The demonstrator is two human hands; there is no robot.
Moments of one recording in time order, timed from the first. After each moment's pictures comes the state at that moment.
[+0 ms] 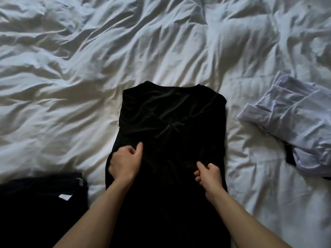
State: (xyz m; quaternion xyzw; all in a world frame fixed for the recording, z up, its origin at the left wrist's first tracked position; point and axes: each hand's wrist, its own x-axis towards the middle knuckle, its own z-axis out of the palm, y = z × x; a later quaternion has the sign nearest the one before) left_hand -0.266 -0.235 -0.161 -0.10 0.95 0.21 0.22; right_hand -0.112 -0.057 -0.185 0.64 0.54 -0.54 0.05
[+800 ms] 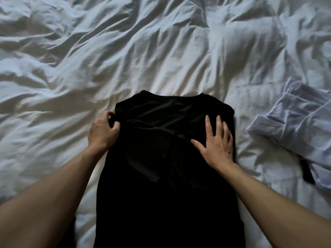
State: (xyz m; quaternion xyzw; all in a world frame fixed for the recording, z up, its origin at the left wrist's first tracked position) left_hand -0.424 -0.230 -0.202 0.08 0.96 0.26 0.11; right_hand -0.208 0.029 -0.206 0.32 0.94 -0.08 0.05
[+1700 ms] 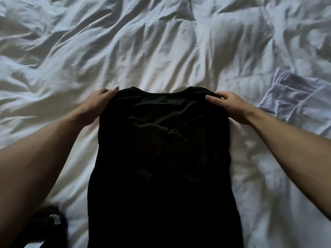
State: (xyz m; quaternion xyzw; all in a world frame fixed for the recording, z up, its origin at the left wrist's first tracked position) left_hand -0.486 -0.181 -0.168 0.12 0.83 0.44 0.31; right_hand -0.256 0.139 -0.146 0.34 0.70 -0.63 0.06
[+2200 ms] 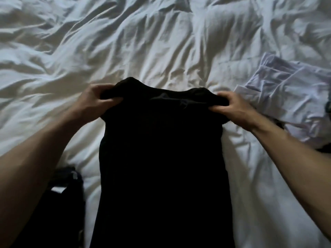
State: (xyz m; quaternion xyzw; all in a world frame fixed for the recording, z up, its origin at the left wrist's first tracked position) left_hand -0.389 -0.250 -0.091 0.27 0.78 0.48 0.30; right_hand -0.161 0.074 -0.099 0.25 0.85 -0.47 0.02
